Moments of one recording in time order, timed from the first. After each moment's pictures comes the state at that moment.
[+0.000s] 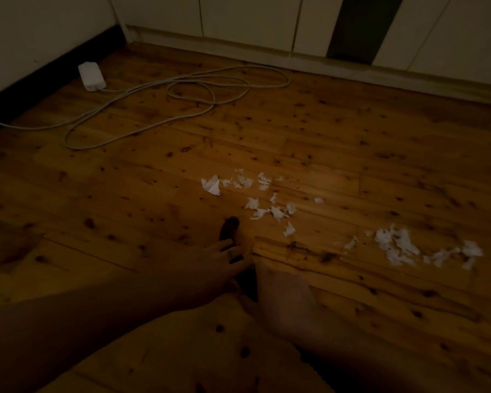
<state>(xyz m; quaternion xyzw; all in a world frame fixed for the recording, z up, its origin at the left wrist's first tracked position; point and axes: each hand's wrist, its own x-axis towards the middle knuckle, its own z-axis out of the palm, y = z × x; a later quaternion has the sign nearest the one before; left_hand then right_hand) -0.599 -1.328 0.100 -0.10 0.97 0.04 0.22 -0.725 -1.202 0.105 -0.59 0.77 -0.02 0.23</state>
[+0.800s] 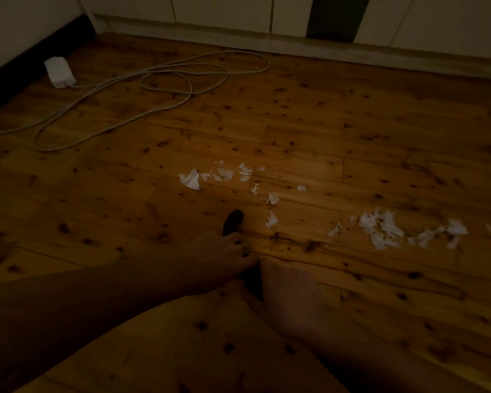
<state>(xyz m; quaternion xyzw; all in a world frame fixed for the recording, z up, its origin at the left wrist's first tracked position) -0.658 -1.320 0.108 0.02 0.97 -0.06 0.25 -0.758 -1.179 0.100 -0.58 0.78 -0.02 0.23</state>
